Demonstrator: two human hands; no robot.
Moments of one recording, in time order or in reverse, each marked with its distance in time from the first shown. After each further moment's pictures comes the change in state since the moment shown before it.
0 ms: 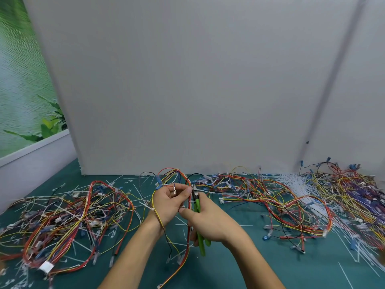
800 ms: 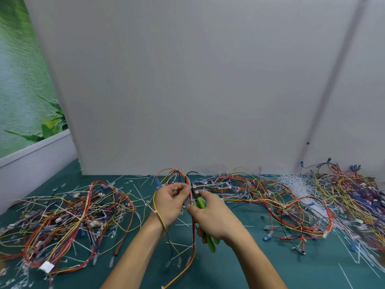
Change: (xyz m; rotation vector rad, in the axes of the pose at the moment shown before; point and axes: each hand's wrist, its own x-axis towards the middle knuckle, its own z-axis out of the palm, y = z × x) left_hand 0.000 0.002 0.006 0.102 0.027 0.083; right_hand 0.006 0.006 -0.003 0.052 0.125 -0.063
